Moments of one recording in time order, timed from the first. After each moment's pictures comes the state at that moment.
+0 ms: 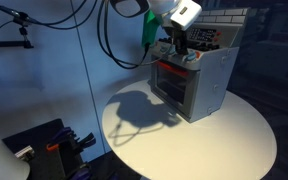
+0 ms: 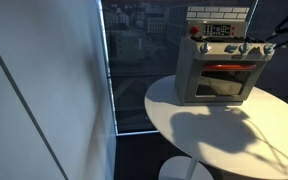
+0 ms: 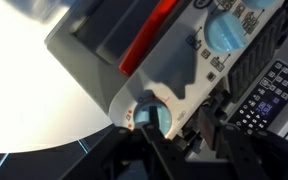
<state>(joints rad) -0.10 0.03 -0.06 -2.18 1.07 2.84 -0.13</state>
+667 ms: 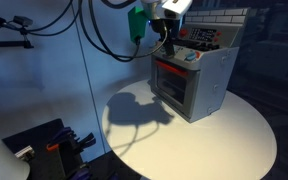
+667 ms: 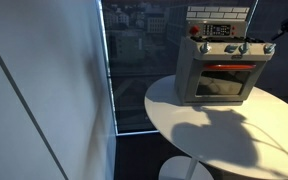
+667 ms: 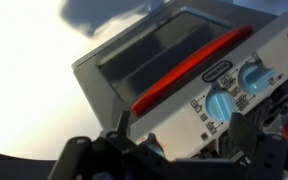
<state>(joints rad) -0.10 -0.11 -0.08 -2.29 0.72 2.63 -0.07</state>
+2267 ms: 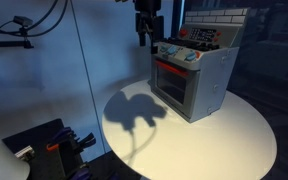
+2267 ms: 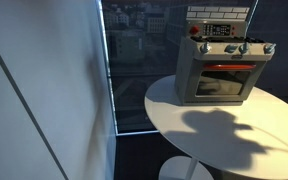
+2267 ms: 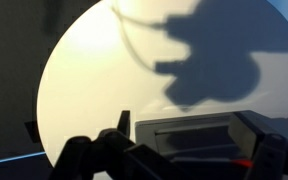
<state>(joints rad) -0.11 -0.21 -0.11 -2.16 0.07 1.99 0.06</state>
